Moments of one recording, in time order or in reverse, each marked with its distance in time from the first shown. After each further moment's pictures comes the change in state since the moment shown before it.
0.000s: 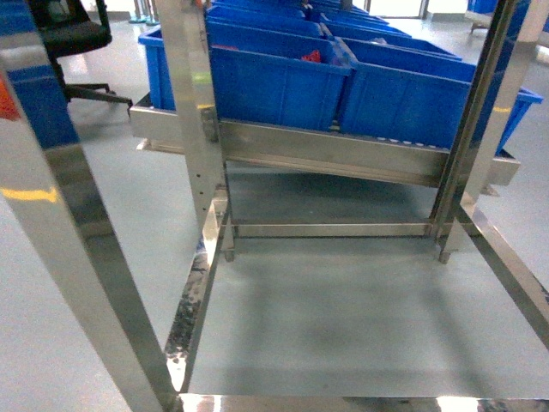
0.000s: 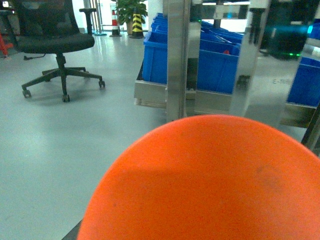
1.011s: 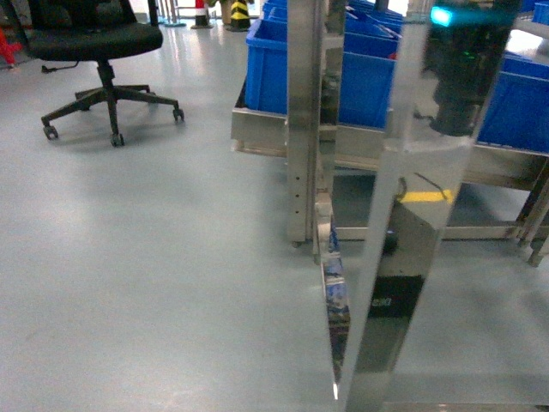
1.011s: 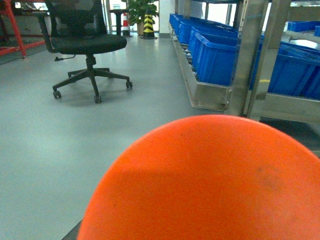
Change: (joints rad) left arm 0.000 0.000 0.000 0.000 0.000 0.000; right arm 0.000 0.000 0.000 -0.003 0.000 0.000
